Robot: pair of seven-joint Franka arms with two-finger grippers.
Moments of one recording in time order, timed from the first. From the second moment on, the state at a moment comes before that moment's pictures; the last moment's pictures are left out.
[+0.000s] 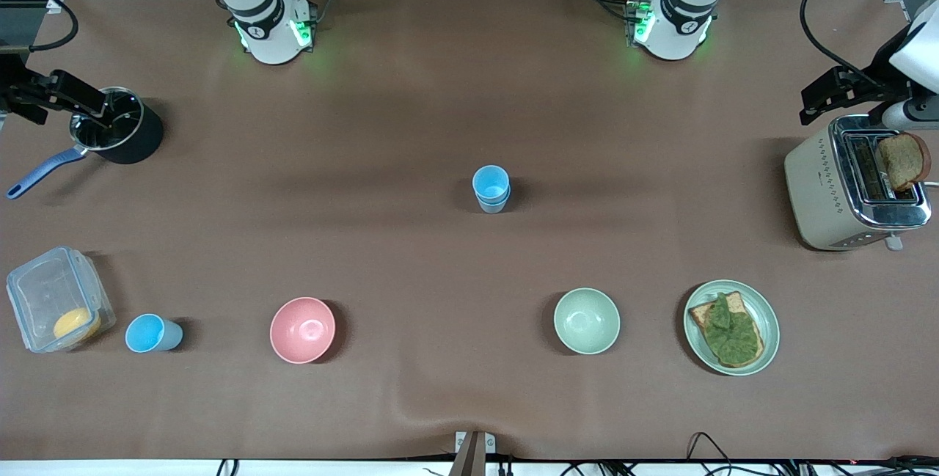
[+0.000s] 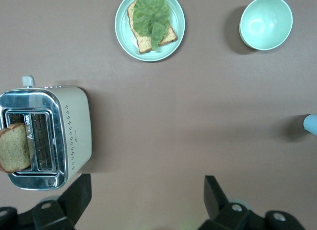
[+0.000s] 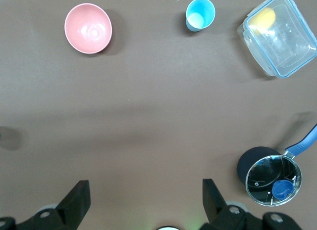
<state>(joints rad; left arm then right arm) 0.03 -0.10 -0.07 -1.67 0.01 1.57 -0.02 0.06 -0.01 -0.08 -1.49 0.01 1.42 0.06</state>
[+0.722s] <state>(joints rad) 0.03 -0.10 -0.07 -1.67 0.01 1.57 -0.02 0.06 -0.01 -0.08 -1.49 0.01 1.42 0.07</state>
